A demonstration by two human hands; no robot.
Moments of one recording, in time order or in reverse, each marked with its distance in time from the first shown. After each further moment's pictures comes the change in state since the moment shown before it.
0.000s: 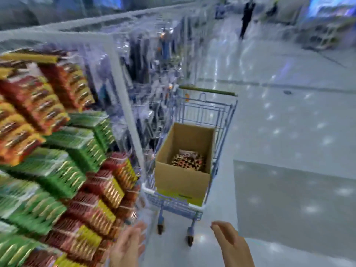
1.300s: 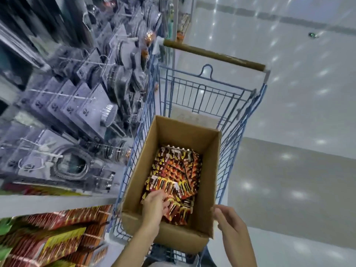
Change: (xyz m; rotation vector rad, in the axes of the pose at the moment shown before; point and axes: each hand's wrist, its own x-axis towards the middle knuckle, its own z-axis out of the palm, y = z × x) left_hand 0.369 0.099 0.259 0.348 0.165 -0.202; right_hand 0.364 -0.083 0.063 -0.078 0.052 0.360
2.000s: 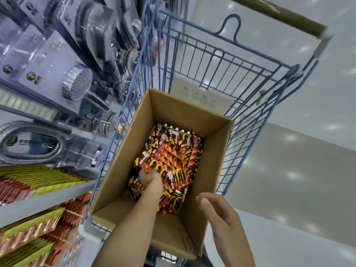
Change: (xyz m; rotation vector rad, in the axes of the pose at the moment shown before) left_hand 0.176 -0.027 0.087 -0.132 0.478 -0.286; right_hand 0.080 -0.038 0.012 -0.181 -0.261 0.068
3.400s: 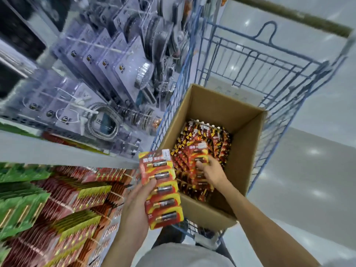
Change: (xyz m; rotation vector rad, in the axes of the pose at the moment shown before) left_hand -0.136 0.004 -0.288 -0.232 -0.531 0.250; right_hand 0.112 0.057 0.120 -0.184 -0.232 -0.085
